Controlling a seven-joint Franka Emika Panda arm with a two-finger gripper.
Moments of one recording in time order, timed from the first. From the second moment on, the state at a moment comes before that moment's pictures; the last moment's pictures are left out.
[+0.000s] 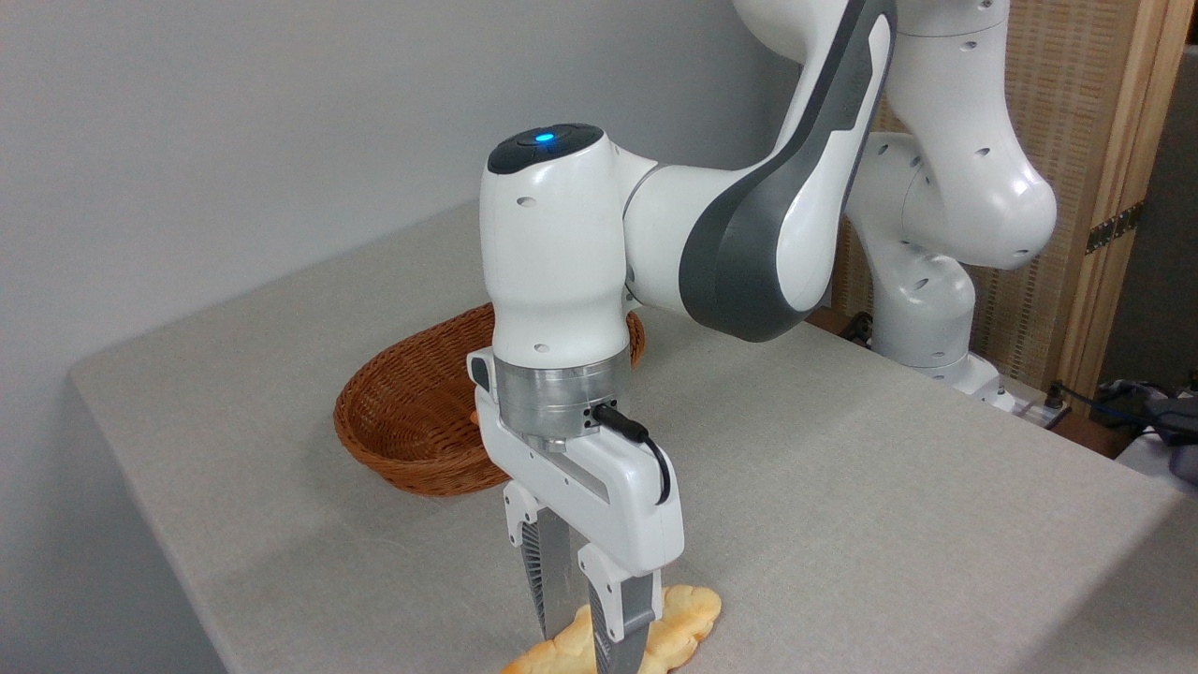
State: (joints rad) arm -0.07 0.08 0.24 -2.07 0.10 2.35 0.94
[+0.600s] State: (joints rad) arm -0.07 0.08 0.24 -2.08 0.10 2.35 0.94
